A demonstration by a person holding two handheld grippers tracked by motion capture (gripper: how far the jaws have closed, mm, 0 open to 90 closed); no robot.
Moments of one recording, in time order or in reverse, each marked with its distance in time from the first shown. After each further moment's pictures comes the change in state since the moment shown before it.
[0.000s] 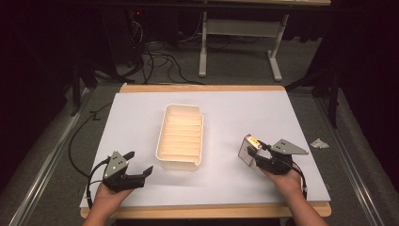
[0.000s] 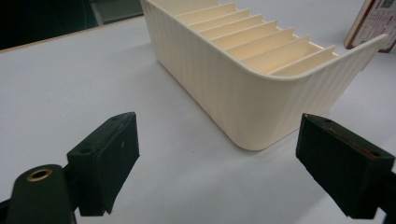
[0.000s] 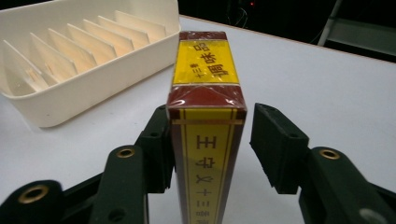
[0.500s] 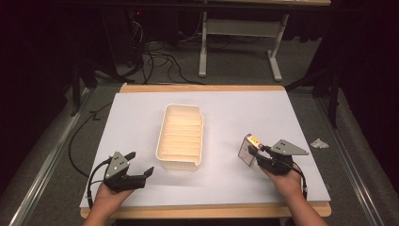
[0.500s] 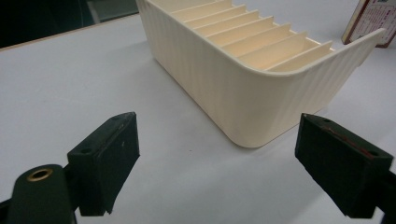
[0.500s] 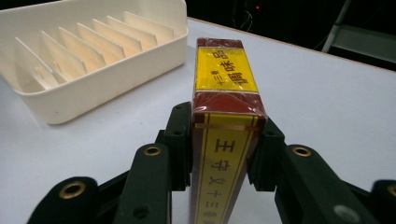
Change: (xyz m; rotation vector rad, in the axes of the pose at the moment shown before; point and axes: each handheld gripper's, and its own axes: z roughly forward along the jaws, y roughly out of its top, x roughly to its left) left arm -0.001 -0.002 0.000 0.012 -0.004 0.007; right arm 0.001 0.002 -0.003 -0.005 0.021 -0.033
